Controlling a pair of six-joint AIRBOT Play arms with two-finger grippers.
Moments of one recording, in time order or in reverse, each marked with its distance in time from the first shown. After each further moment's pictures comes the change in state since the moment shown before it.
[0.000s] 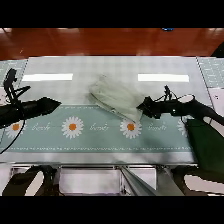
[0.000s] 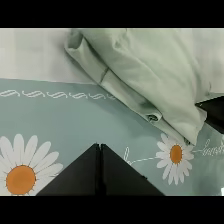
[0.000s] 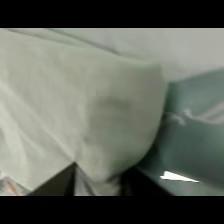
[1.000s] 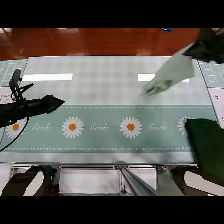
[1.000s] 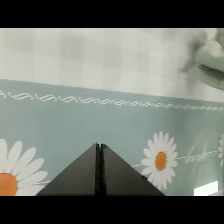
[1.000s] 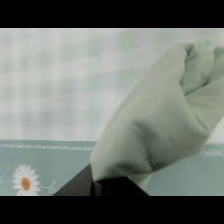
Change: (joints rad) left arm -0.007 -0.070 -0.005 -0.091 0.039 0.002; right arm -0.294 0.151 1.010 -0.523 0.765 0.349
